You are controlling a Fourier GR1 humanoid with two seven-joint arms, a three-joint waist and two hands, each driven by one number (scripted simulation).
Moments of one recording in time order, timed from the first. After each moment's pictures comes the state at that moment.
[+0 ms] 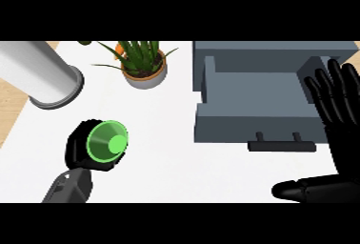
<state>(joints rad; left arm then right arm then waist) -0.32 0.13 0.20 -0.67 0.22 -0.29 -0.95 -0.12 -0.10 -0.06 -2.09 -0.16 0.11 0.21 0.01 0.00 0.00</state>
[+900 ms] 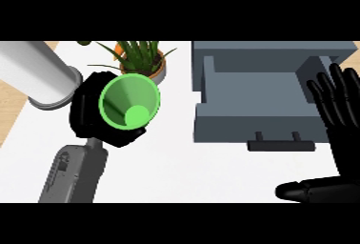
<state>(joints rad) -0.37 0.02 0.04 -1.40 0.29 -0.08 -0.38 -0.09 -0.10 -0.08 -2.08 -0.17 0.13 0.18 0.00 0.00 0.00</state>
